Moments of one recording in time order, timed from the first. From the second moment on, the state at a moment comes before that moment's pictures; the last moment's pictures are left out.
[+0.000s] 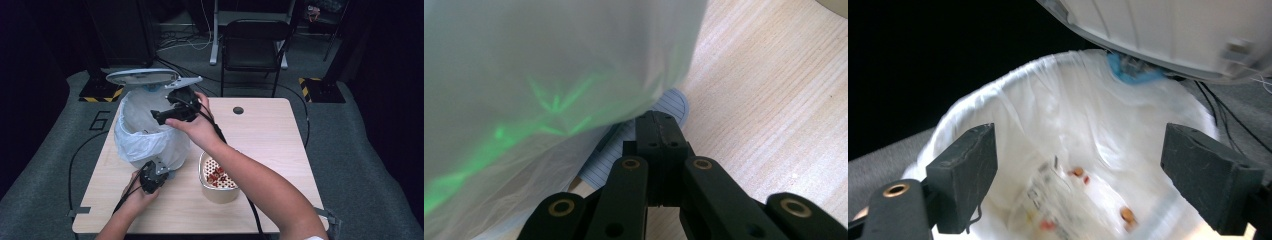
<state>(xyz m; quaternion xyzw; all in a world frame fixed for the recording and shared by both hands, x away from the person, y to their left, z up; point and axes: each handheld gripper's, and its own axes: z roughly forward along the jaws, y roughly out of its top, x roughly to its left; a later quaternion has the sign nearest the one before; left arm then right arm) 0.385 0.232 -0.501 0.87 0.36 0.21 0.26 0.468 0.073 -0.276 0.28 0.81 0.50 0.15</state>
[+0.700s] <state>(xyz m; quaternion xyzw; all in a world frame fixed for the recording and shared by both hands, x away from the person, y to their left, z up) 0.384 0.231 -0.501 0.87 0.37 0.22 0.26 0.442 -0.078 -0.297 0.32 0.80 0.45 0.23</state>
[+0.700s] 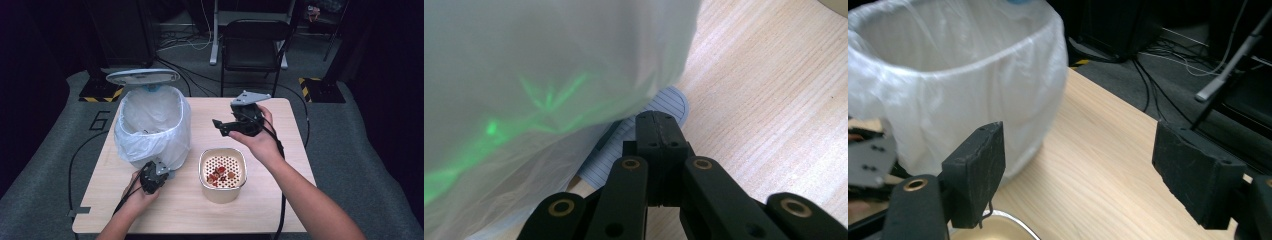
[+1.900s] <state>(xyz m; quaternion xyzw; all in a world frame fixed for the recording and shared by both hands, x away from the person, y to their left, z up) 0.349 0.260 -0.465 0.86 0.37 0.14 0.33 0.409 -0.192 -0.387 0.41 0.78 0.40 0.26</state>
